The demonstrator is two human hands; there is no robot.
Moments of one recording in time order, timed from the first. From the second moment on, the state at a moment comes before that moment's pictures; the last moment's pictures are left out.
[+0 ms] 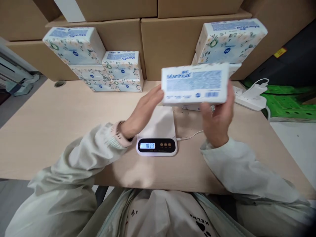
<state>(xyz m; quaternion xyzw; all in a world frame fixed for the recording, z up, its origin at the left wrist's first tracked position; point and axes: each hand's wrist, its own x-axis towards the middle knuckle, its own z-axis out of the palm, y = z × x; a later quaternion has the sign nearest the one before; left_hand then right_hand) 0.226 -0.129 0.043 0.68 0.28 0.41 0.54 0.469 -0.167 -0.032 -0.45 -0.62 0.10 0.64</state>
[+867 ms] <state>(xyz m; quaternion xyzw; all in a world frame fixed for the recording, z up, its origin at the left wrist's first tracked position) 0.118 0.047 -0.014 0.40 0.57 0.68 0.23 0.456 -0.144 -0.030 -0.47 -0.70 -0.08 0.54</state>
